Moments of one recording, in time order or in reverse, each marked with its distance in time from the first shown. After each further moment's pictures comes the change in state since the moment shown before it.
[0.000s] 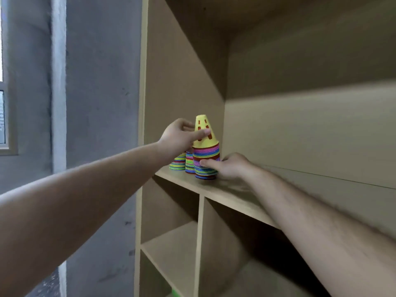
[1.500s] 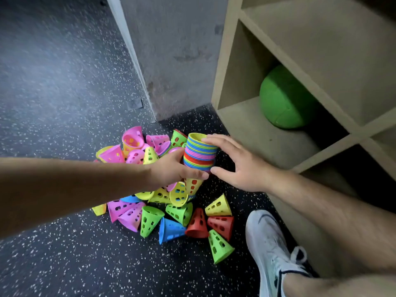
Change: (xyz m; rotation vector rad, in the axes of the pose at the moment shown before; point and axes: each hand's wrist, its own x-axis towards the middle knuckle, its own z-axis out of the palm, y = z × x) left_hand -0.353 -0.518 -0.109 -0.113 -0.410 -1.042; right_hand -0.117 0.235 0.514 0.178 -0.797 -0.499
